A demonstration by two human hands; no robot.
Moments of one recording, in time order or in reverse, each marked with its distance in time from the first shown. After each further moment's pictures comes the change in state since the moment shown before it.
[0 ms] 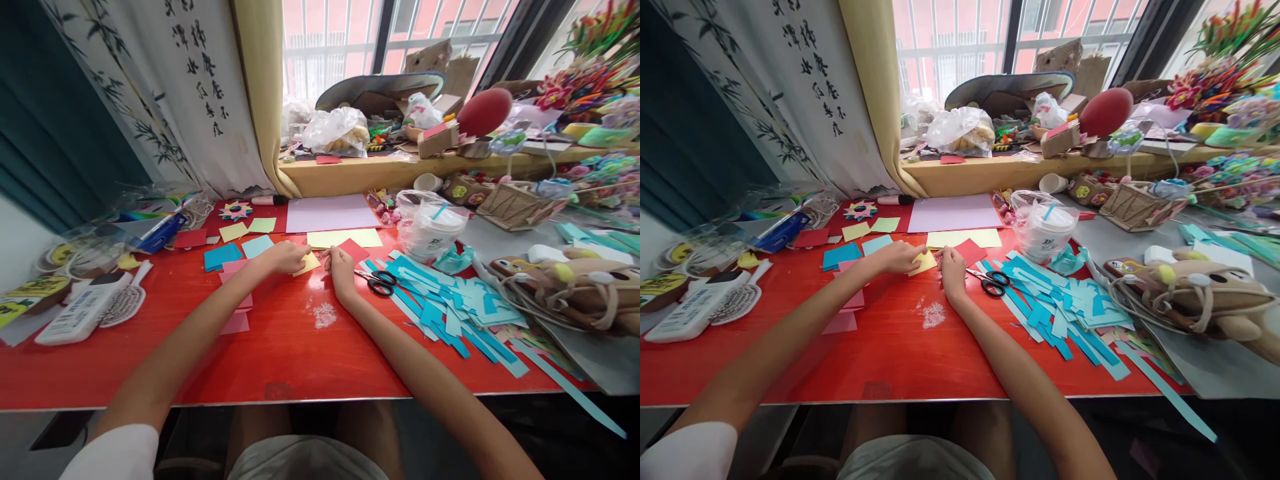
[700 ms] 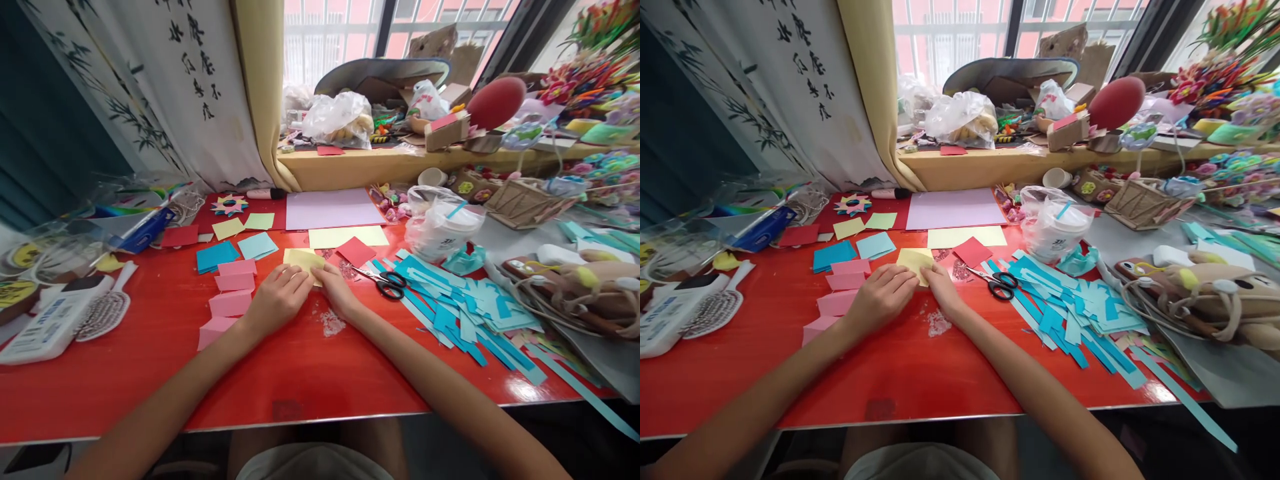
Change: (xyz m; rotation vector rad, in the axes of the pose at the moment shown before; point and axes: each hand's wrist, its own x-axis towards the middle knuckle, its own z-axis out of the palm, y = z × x) left_hand -0.078 0.053 0.013 0.064 0.674 0.104; right_hand -0.027 0.002 0.020 0.411 -0.438 0.295
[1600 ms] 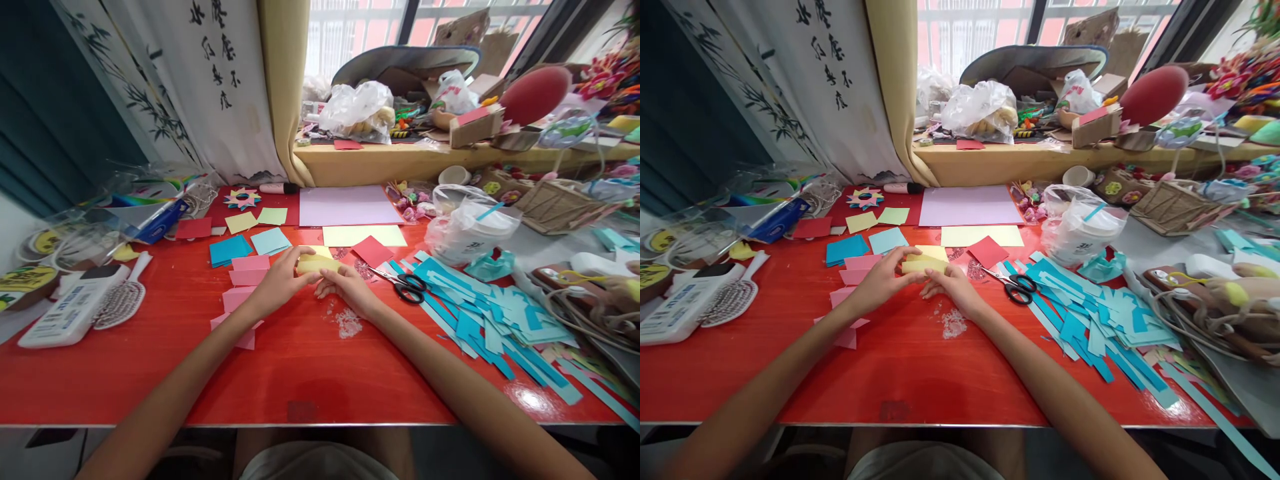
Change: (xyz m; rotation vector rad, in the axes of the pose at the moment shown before) left_hand 0.007 -0.026 -0.011 -0.829 -0.183 -0.699; right_hand -0.004 -0.012 -0.004 -0.121 -0.199 0.073
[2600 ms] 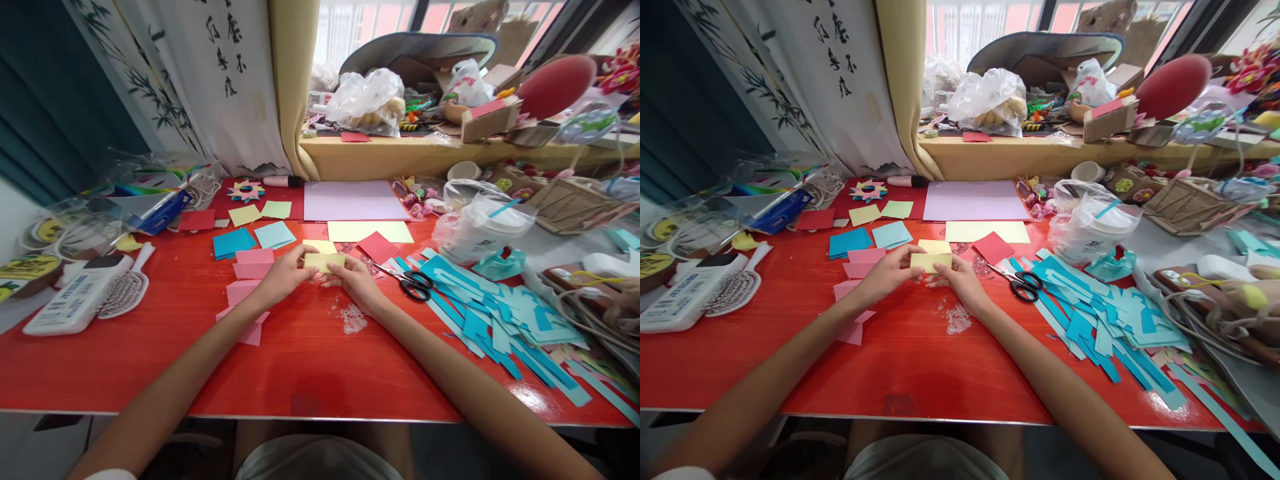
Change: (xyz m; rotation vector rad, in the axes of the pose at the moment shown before) left_hand 0.001 -0.010 0.004 -0.337 -0.096 -0.193; right_hand 0.001 0.002 0.000 0.061 0.096 -0.046
